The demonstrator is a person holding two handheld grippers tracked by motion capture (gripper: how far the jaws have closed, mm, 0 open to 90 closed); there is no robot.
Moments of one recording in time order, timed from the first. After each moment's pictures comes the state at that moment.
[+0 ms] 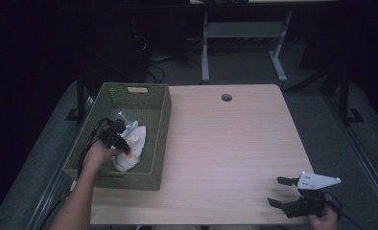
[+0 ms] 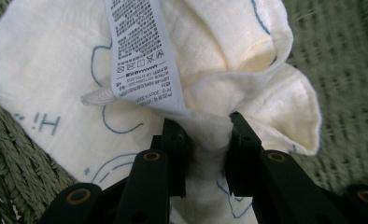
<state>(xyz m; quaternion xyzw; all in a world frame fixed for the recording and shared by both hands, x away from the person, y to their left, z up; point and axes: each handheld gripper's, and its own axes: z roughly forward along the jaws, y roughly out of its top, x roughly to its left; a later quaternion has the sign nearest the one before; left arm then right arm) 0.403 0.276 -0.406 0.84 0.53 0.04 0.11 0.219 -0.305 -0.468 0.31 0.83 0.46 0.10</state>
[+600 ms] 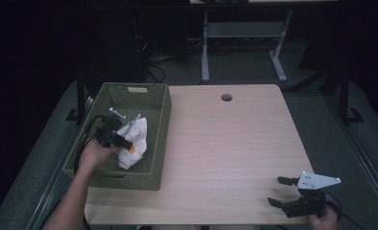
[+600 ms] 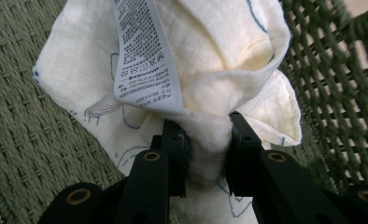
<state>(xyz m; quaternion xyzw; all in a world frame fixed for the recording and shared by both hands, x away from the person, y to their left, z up) 0.387 0.277 -0.377 0.83 0.52 0.04 0.19 0.218 -0.305 -0.467 0.32 0.83 0.46 0.10</state>
